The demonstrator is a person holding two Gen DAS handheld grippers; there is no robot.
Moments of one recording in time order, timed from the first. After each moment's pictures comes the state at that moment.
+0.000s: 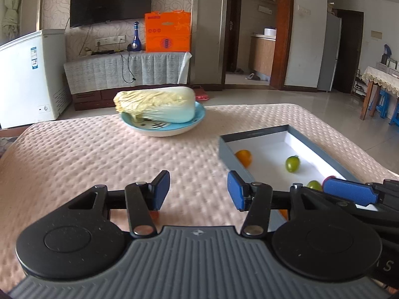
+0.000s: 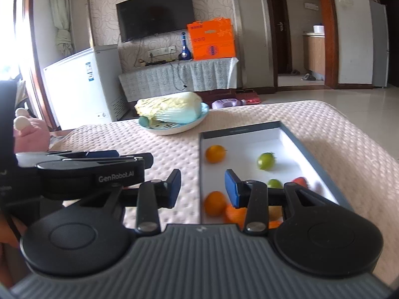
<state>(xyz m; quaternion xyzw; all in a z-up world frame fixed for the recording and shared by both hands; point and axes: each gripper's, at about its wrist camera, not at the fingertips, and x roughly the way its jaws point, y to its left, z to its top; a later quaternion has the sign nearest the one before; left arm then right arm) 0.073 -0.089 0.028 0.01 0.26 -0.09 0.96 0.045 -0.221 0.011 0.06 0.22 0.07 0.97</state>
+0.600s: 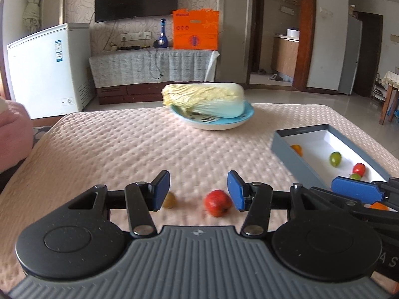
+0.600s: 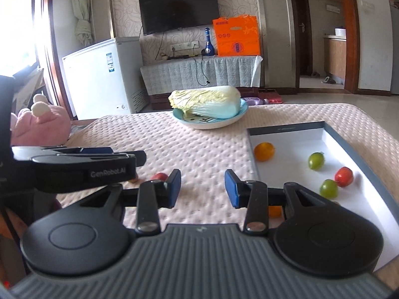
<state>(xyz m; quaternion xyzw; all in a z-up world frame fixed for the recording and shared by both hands) 0.067 -0.011 0.025 0.00 0.26 -0.03 0.96 0.053 -0.161 0.006 0.04 0.23 0.12 0.97</state>
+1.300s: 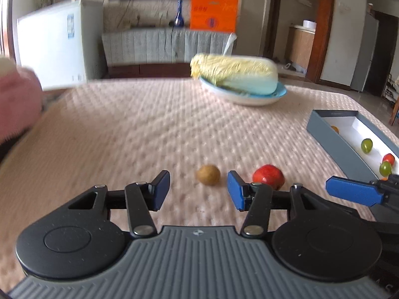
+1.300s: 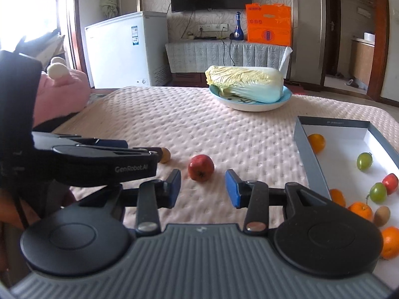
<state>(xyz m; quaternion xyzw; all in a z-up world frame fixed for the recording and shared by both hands) 0.091 0.034 -0.020 -0.03 0.31 -0.01 0.95 0.077 -0.103 -0.018 -0.02 0.26 0.16 0.95</state>
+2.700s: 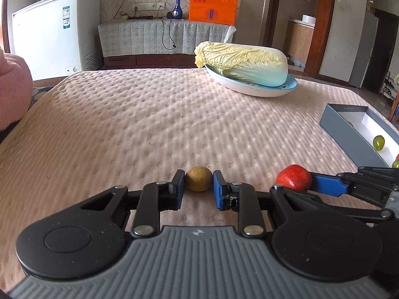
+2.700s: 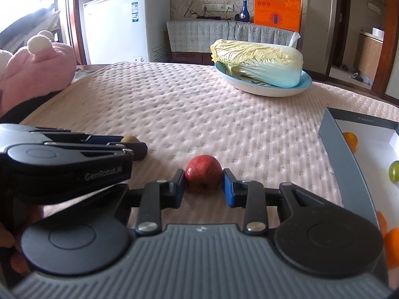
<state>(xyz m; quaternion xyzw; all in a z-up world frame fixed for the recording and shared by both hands) 0.117 0.050 -0.039 -0.03 0.32 -0.02 0.95 0.132 -0.075 -0.047 -0.05 0.30 0.16 0.94</state>
